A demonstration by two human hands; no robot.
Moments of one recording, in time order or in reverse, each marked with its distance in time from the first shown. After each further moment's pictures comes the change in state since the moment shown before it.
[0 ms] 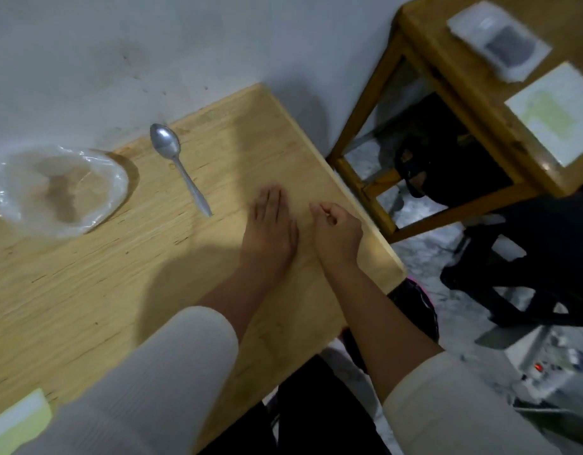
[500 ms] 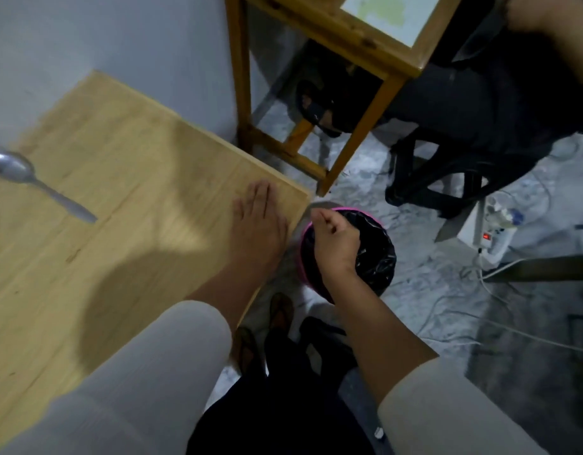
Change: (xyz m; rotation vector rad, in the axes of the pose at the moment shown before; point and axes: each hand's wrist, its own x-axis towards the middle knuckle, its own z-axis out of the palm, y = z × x) left_hand -0.054 0.100 0.040 0.012 -0.096 0.379; right_hand -0.073 0.110 -0.106 0.312 0.352 0.313
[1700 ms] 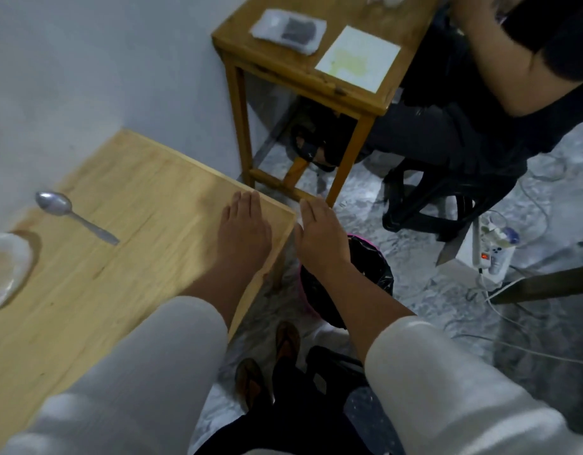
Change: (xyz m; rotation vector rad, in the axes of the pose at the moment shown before) left_hand -0.005 0.022 -0.058 0.156 0.030 -0.029; right_hand -0.003 -0.027 -0.032 -0.986 -0.198 -0.750
